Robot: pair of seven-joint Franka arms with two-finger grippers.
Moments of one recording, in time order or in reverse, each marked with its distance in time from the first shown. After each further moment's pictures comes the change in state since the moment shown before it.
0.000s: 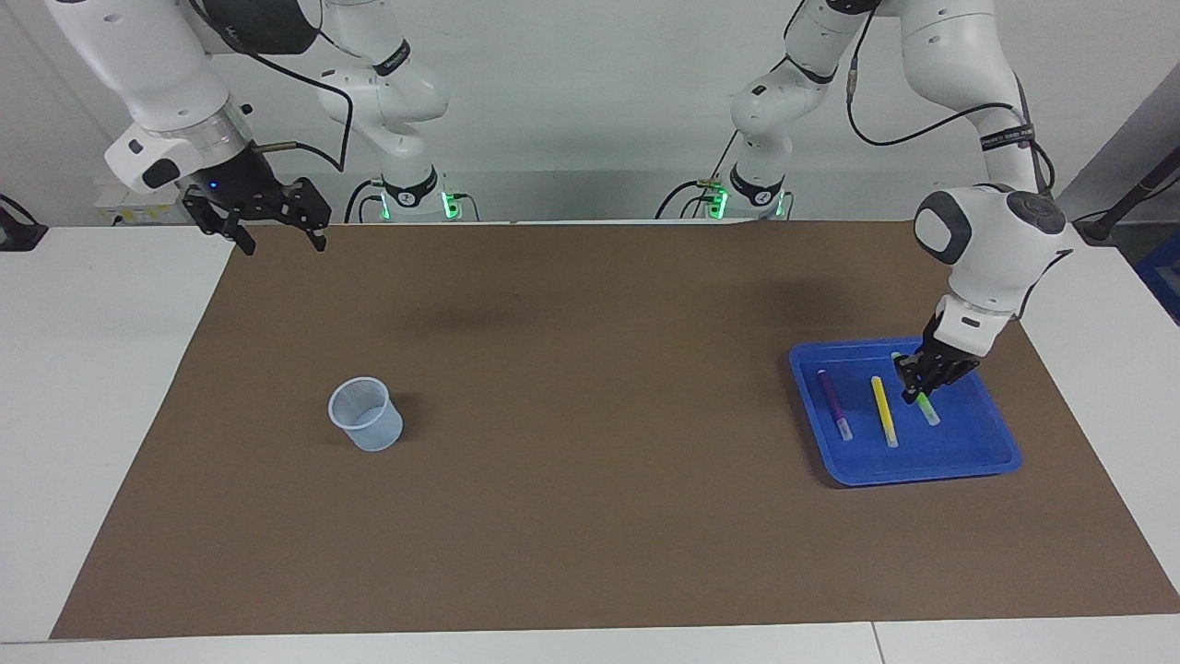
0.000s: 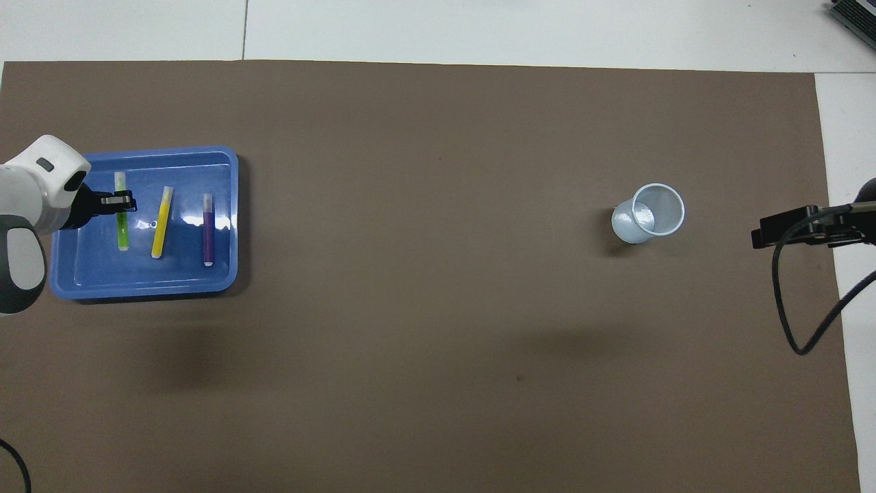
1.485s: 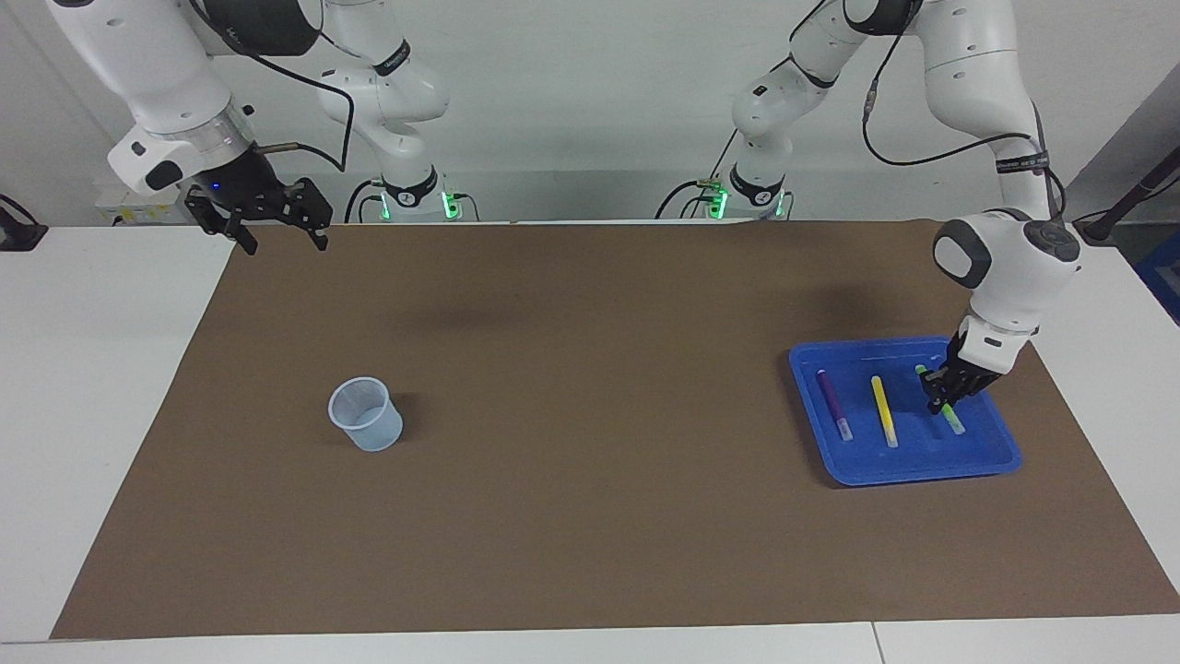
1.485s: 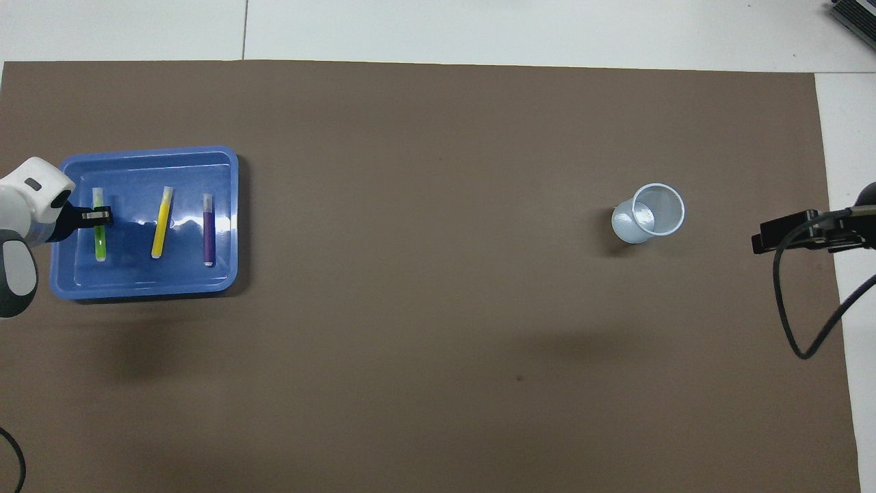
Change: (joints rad) left arm 0.007 0.111 0.101 0.001 0.111 0.100 0.037; right arm -0.002 -0.005 -0.001 -0.004 0.000 -0.020 0.000
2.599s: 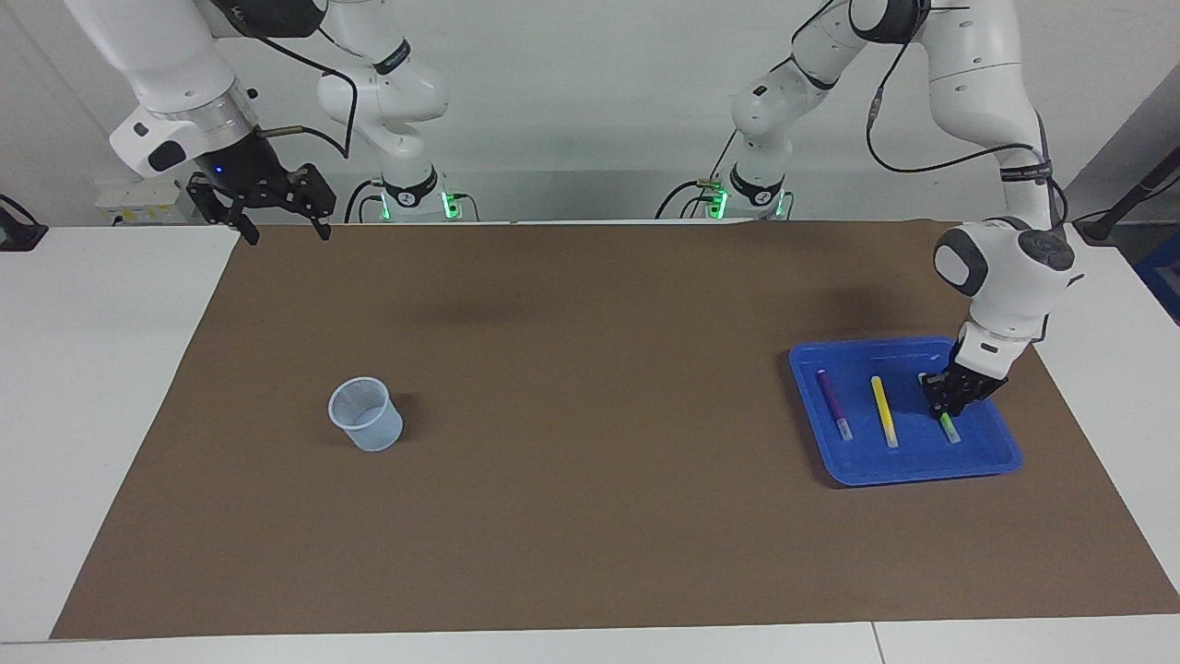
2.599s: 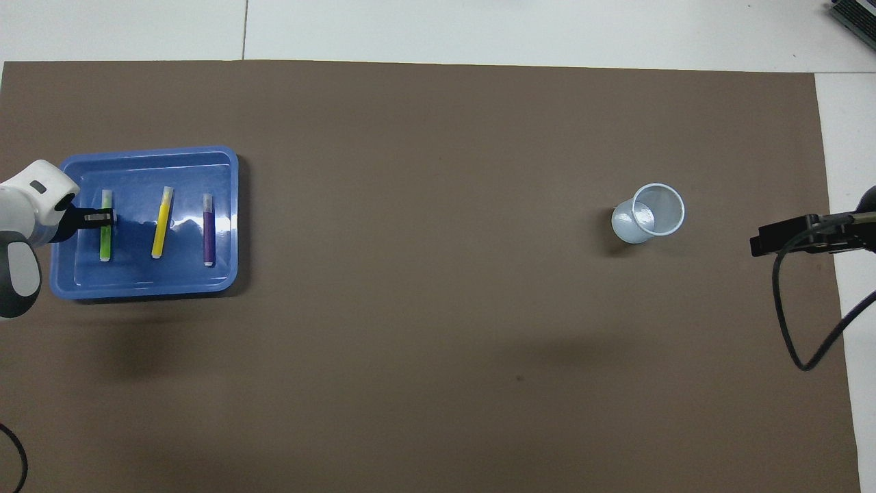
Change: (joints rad) left arm 0.000 0.011 0.000 0.000 0.012 0.016 0.028; right arm 0.003 -0.023 0.027 0.000 0.000 0.000 0.000
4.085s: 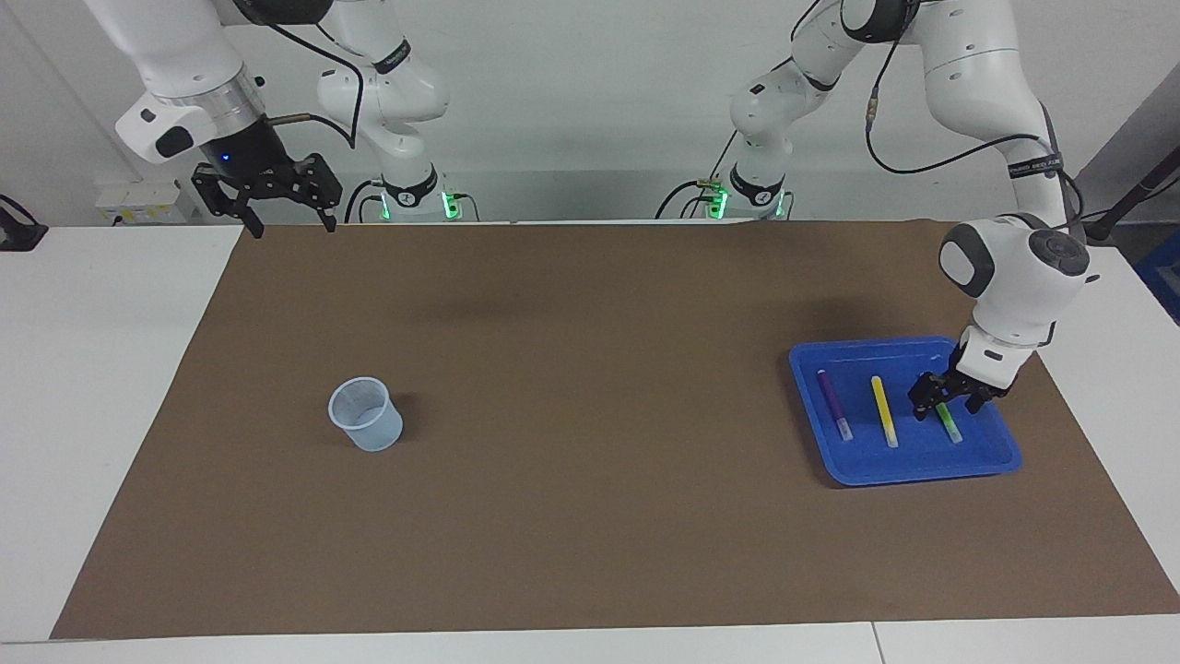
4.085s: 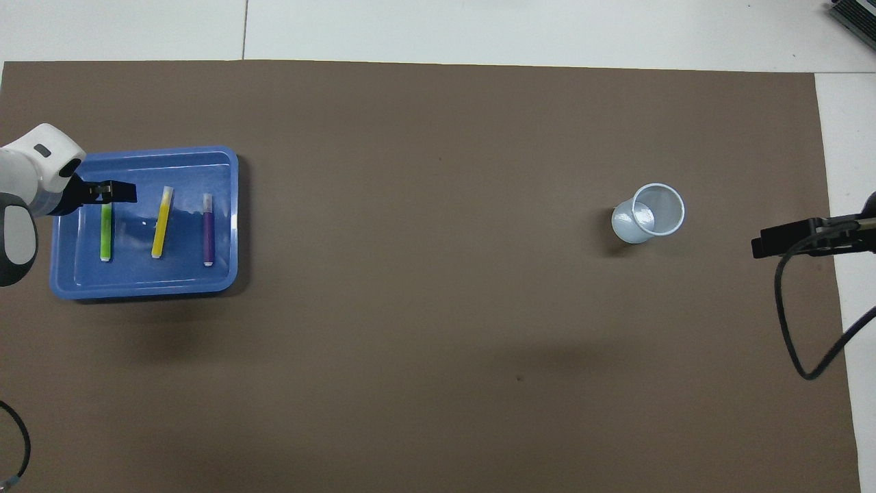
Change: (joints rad) left arm -0.080 -0.007 -0.014 0.150 0.000 -0.208 -0.075; right arm -0.005 -0.020 0.006 0.000 0.000 0.000 0.000
